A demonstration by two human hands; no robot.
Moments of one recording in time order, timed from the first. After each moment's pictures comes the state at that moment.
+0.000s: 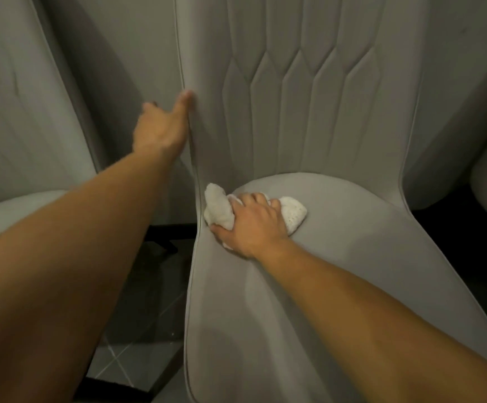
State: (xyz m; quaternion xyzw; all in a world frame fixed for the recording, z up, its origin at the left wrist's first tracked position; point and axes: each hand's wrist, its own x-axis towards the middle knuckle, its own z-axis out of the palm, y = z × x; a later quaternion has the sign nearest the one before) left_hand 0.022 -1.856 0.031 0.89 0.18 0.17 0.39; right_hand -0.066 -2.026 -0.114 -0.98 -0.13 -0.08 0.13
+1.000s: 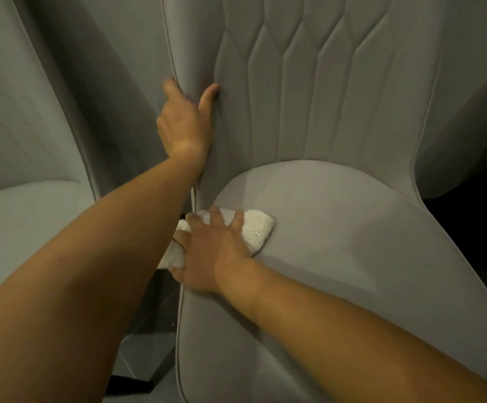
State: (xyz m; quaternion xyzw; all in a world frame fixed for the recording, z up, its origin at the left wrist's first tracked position) left_hand 0.056 -1.905 -0.024 0.86 0.11 0.38 0.33; right_hand -0.114 -1.968 -0.096 -0.96 -0.27 0.09 0.04
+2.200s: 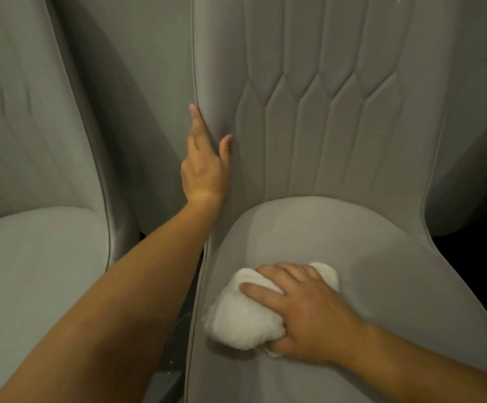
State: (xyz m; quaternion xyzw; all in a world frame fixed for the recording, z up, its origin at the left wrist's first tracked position) left_hand 0.035 -1.907 -0.036 0.87 0.03 0.38 0.33; right_hand -0.154 -2.096 -0.103 -0.93 -0.36 -0.04 0.11
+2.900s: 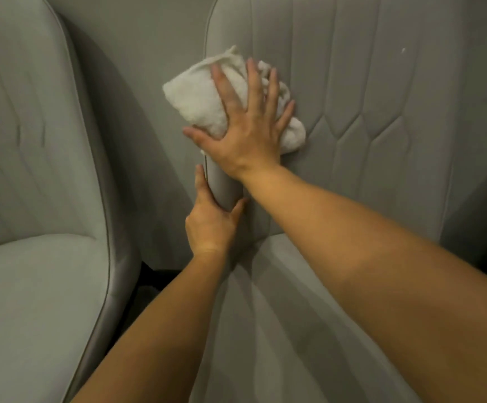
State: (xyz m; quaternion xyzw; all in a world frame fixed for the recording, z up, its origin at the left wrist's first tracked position) left_hand 0.029 -1.899 -0.059 0.85 0.13 0.29 0.42; right_hand 0.078 -1.979 0.059 -0.87 -0.14 -0.41 0.22
